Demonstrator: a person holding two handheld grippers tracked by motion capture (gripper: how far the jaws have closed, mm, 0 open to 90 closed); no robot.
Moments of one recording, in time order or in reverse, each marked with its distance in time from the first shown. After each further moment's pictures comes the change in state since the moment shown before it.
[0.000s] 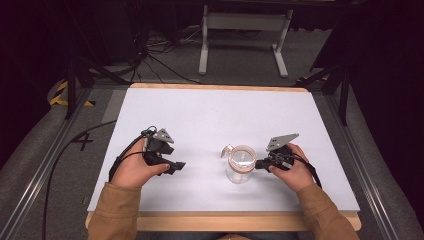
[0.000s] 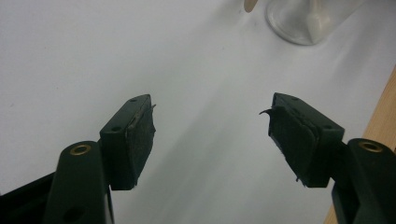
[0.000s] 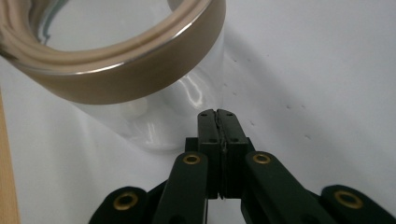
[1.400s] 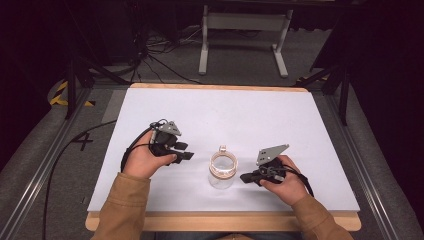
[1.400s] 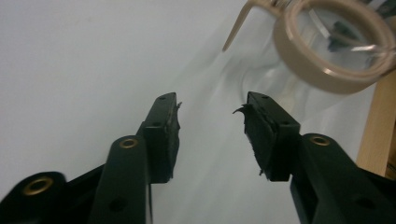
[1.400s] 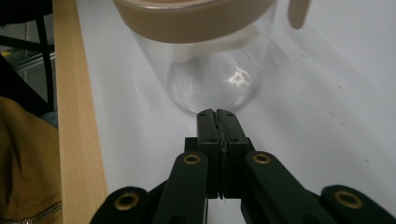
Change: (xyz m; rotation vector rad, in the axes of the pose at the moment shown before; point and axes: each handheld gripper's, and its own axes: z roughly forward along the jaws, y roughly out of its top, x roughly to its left) left arm 0.008 0.025 0.012 -0.138 -0.107 0.076; right arm 0.045 0.006 0.008 -0.031 0.127 -0.073
